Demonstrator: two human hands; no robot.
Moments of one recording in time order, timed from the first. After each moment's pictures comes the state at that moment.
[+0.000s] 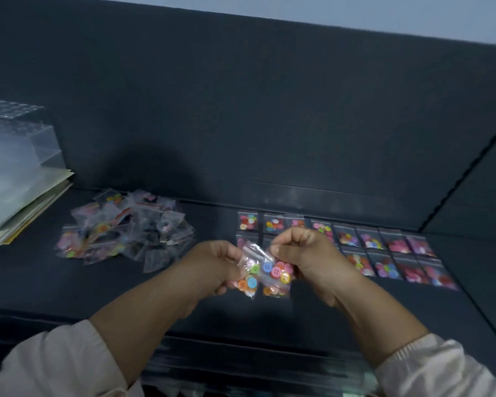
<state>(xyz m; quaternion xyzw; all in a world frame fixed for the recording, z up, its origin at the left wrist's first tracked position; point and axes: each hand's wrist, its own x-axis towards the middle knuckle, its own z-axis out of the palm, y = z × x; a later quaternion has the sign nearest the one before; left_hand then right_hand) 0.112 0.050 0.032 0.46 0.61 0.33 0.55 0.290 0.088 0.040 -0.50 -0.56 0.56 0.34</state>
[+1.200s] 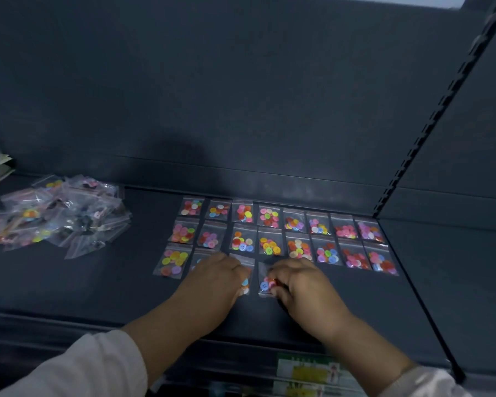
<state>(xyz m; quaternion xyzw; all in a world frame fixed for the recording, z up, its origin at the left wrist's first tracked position) 0.238 0.073 -0.053 0.84 0.53 0.09 0.02 0.438 0.089 -0.048 -0.45 -0.87 0.09 0.18</state>
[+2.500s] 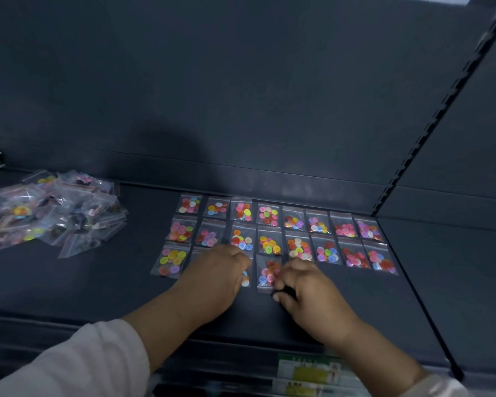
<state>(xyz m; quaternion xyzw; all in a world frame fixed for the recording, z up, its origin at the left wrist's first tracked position) 0.238 0.084 -0.041 0.82 0.55 0.13 0.07 0.446 0.087 -0.050 -0.47 -0.86 0.14 0.17</state>
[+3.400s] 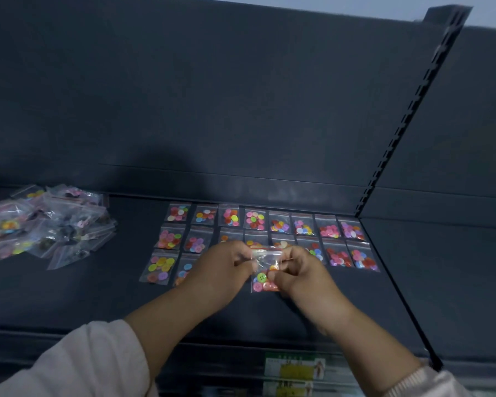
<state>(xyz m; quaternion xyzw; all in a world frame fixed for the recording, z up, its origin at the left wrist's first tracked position) 0.273 0.076 -0.009 0.64 0.61 0.30 0.35 0.439 0.078 -0.016 -0.53 -0.56 0.53 0.36</state>
